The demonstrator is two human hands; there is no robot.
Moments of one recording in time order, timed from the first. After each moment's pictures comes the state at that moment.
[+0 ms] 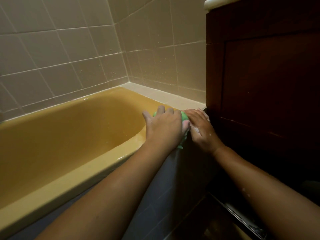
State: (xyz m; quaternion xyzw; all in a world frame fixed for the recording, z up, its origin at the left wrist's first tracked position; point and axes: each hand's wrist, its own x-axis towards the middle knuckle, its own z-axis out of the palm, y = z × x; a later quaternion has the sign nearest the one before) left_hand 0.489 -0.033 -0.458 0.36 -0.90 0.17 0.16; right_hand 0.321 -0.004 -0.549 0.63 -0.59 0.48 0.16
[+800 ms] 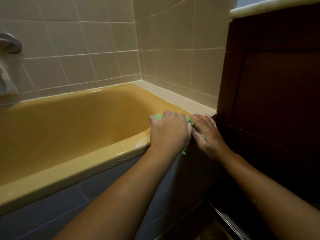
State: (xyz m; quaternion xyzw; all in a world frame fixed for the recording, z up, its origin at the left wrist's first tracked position) left_hand 0.501 -0.024 -0.464 0.40 -0.88 0.14 0.21; right_hand 0.327 0.004 -0.544 0.67 -0.62 0.39 0.16
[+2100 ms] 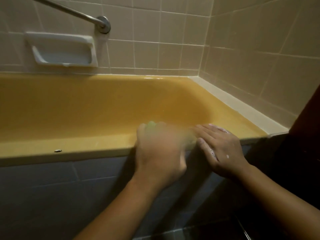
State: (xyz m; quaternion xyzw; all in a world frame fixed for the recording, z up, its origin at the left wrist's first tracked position) left_hand 0.679 0.010 -0.489 0.50 -0.79 0.19 0.29; right_hand 0.458 -0.011 -0.507 0.80 -0.47 0.29 0.22
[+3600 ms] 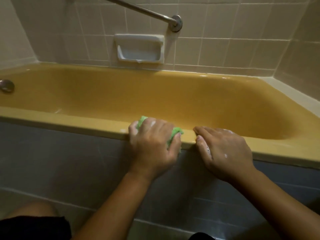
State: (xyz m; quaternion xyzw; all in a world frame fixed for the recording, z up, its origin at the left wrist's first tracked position) left_hand 0.833 0.014 -0.511 0.59 -0.65 0.28 0.38; right_hand 0.632 -0.012 -0.484 0.83 -0.47 0.23 0.17
